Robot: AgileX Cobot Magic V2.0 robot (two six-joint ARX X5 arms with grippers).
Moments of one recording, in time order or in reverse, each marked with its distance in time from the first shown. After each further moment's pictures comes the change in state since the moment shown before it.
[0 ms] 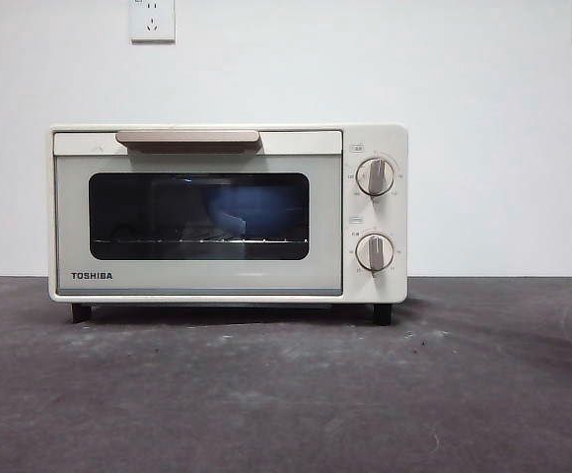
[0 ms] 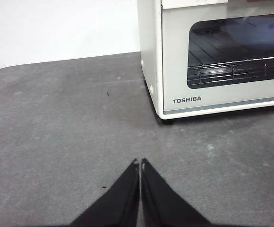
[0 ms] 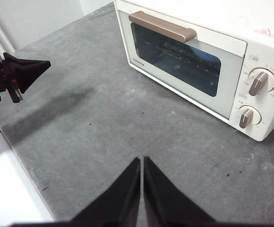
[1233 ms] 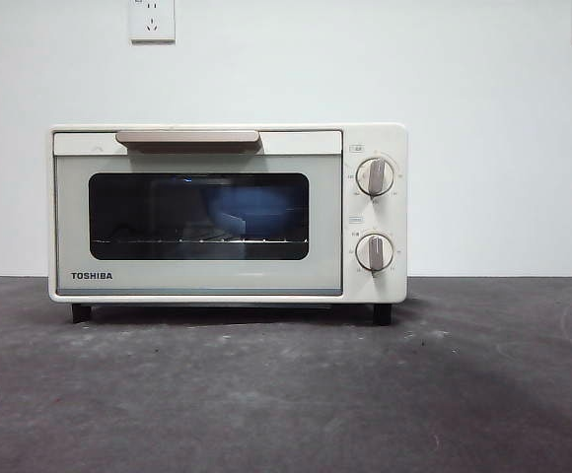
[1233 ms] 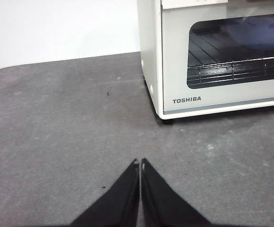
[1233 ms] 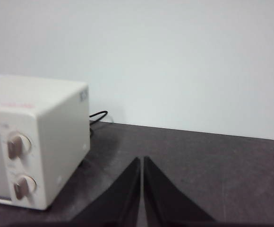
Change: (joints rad) left arm 0.000 0.000 0.000 0.000 0.000 0.000; right arm -0.738 -0.475 -0.543 0.568 0.026 -0.150
